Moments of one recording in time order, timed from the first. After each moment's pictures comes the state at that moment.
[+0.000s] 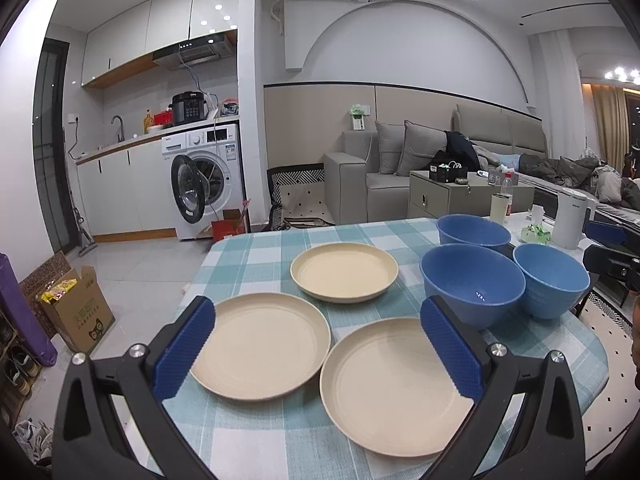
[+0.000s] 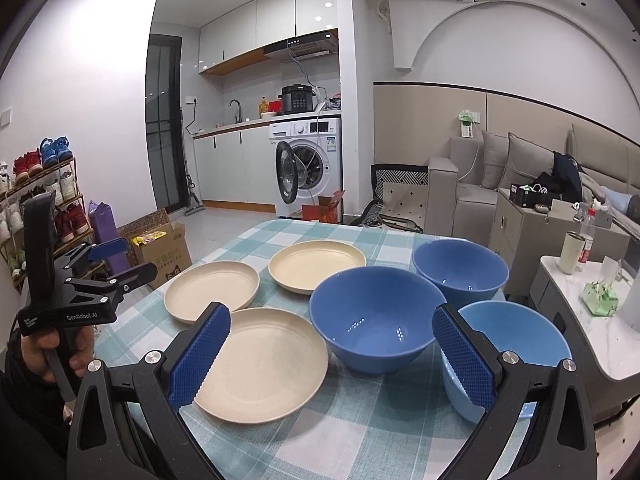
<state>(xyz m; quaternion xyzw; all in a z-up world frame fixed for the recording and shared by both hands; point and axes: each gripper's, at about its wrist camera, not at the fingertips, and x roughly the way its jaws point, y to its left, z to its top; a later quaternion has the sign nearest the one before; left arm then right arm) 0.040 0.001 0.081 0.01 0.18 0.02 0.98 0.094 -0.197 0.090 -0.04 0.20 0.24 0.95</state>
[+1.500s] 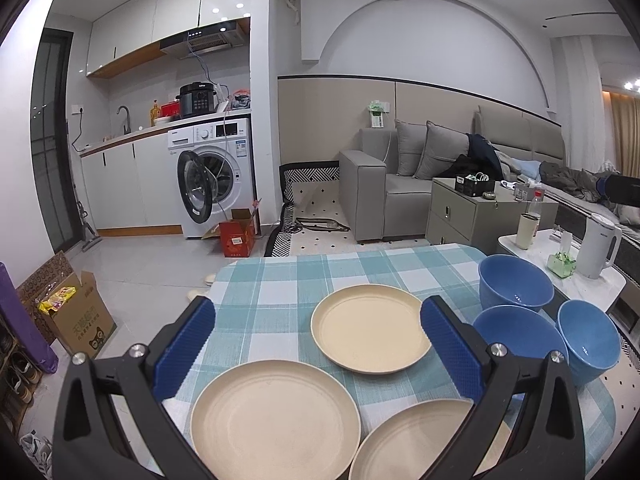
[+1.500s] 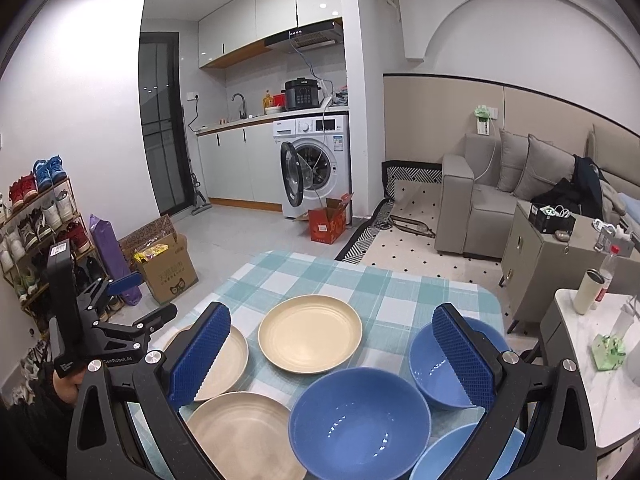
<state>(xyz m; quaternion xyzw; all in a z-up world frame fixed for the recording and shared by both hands) 0.156 0.033 0.125 -0.01 0.20 0.04 0.98 0.238 -0.166 0.207 -0.04 0.24 0.26 0.93</state>
